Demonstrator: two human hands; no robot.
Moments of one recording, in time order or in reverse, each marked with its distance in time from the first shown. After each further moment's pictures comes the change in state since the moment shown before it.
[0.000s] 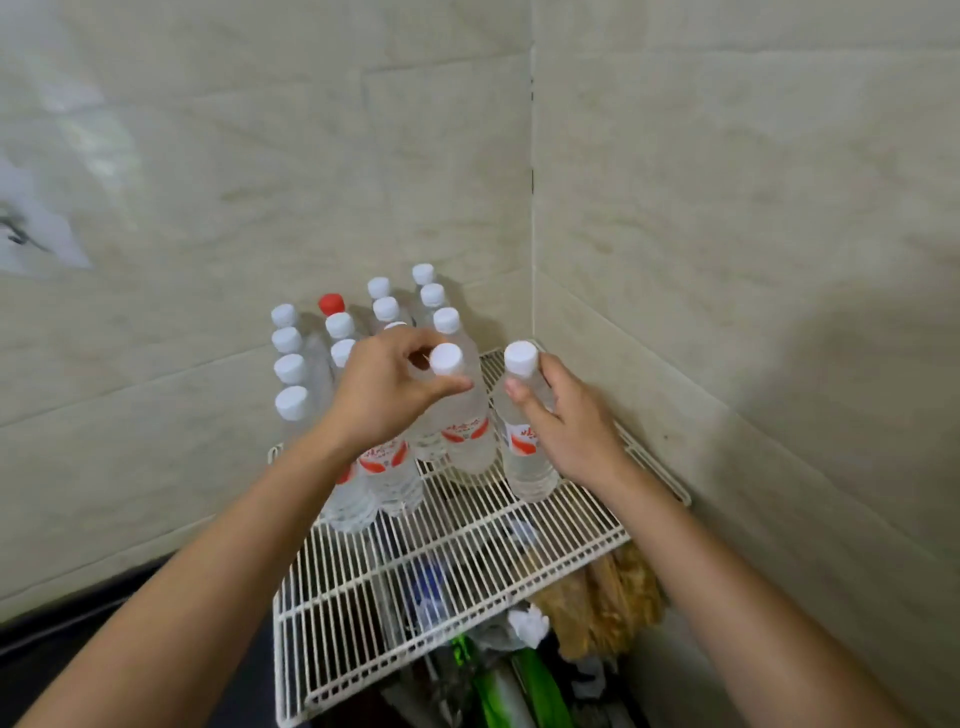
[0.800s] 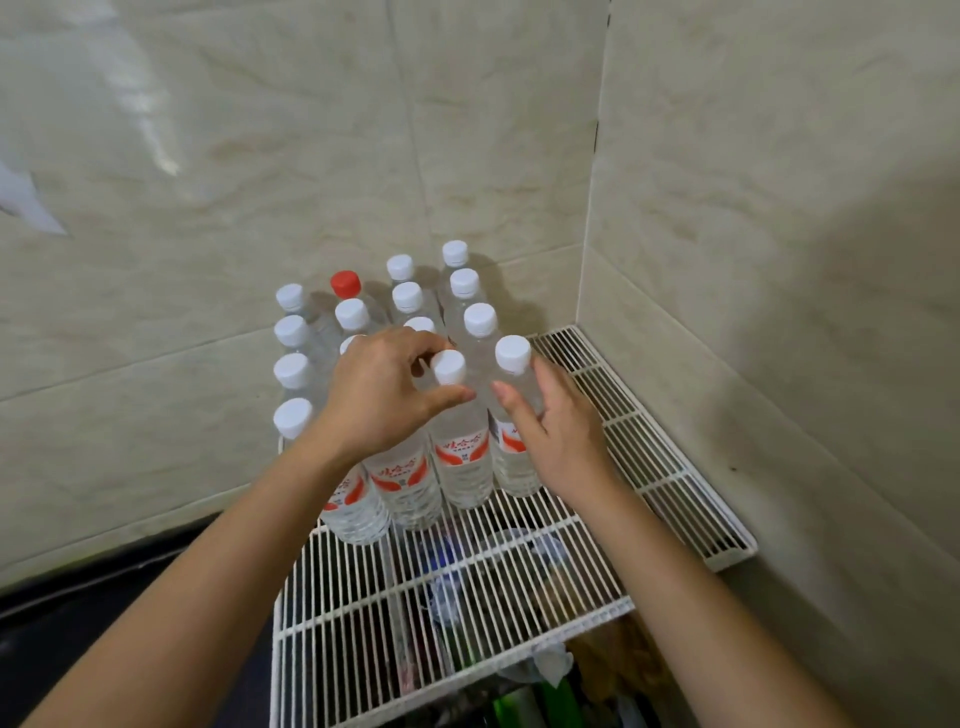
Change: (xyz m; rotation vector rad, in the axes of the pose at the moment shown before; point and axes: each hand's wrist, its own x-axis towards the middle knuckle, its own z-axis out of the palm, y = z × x) left_hand 0.032 -0.054 0.011 0.222 0.006 0.000; right_hand 0.051 0.018 0.060 0.046 -0.054 0.007
